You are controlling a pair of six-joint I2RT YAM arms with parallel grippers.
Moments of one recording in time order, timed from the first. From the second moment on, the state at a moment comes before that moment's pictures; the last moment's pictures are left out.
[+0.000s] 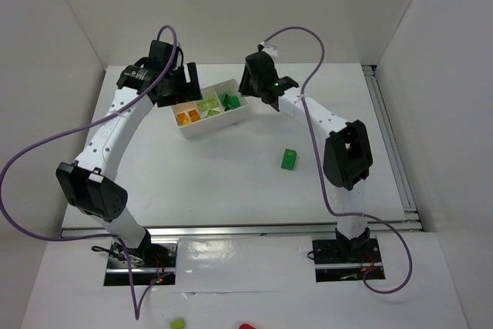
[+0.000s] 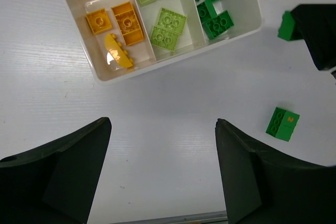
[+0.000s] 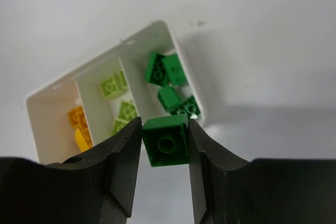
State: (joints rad) left arm -0.29 1.64 1.80 -0.99 -0.09 -0.44; right arm 0.55 1.97 1.75 -0.36 0.26 0.61
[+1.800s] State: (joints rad) left arm -0.36 1.84 1.82 -1.00 0.52 -0.33; right arm 0.48 1.51 0.91 -0.36 0.06 0.45
